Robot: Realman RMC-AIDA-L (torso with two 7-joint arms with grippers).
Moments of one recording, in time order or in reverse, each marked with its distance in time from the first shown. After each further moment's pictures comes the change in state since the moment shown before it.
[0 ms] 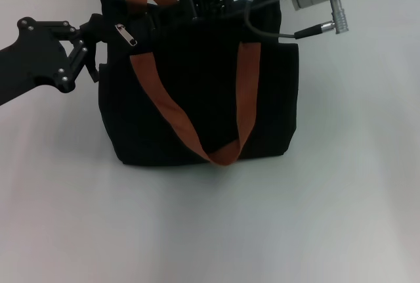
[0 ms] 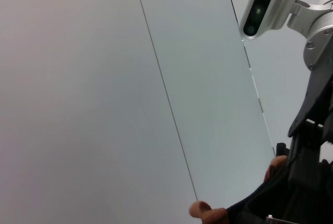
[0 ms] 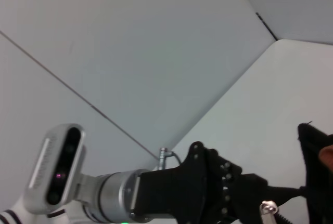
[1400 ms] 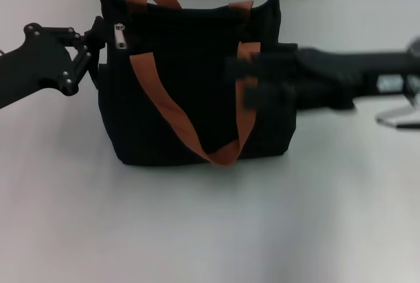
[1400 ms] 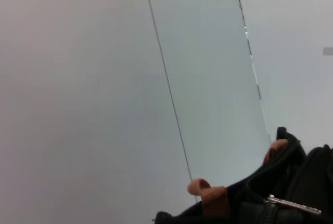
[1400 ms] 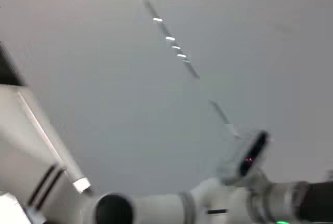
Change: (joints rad) left arm -0.012 0.003 0.003 0.001 0.041 -0.036 -0.062; right arm -0.347 0.005 0.146 0.016 0.268 -0.478 -0.497
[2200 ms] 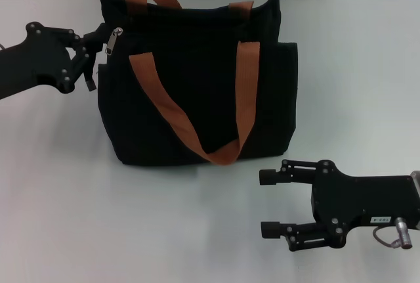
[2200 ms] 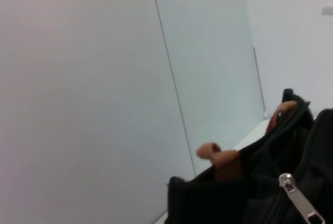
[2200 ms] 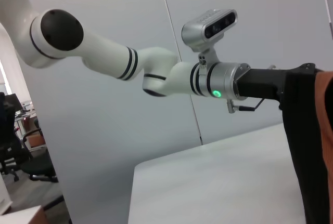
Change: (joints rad) left arm -0.038 0.042 0.027 -0.001 0.070 -0.059 -0.055; right arm -0.250 0.014 -0.003 0.179 -0.253 0.145 -0.789
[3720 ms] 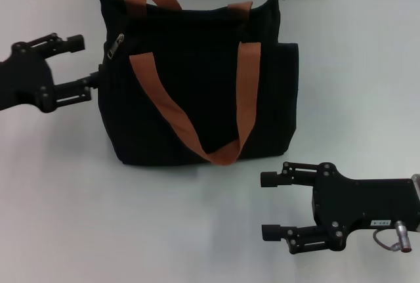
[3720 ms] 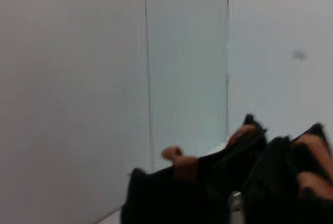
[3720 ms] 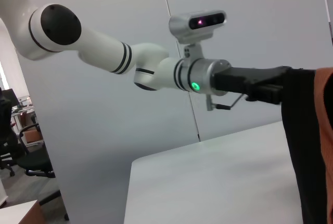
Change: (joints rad) left arm 0.034 0.043 -0.005 -0.003 0.032 0.132 -0.192; right arm -0.008 0.000 -0.003 0.003 -0.005 0.013 -0.027
